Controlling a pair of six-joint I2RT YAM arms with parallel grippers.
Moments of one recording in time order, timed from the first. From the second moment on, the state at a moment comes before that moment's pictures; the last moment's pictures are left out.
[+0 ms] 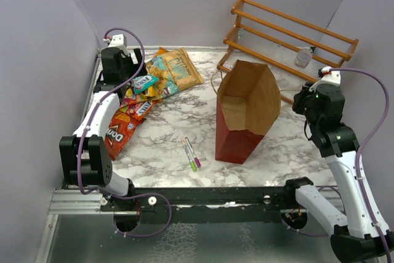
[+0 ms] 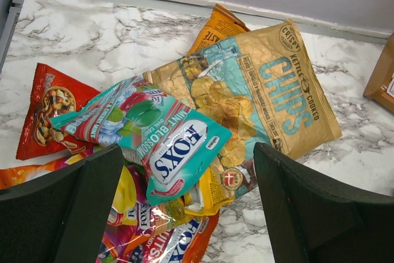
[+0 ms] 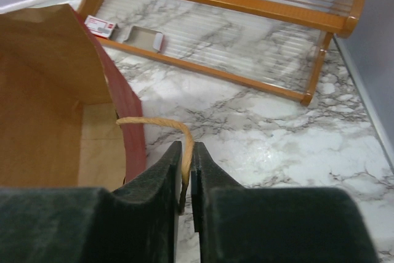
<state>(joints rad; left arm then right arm) -0.01 1.48 1.18 -0.06 0.04 -0.21 0.16 0.80 1.01 -0.58 0.27 0.26</state>
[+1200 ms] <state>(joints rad) -0.25 0.61 1.26 -0.19 0.06 -0.12 0.29 0.68 1.60 -0.54 -0.10 0.08</state>
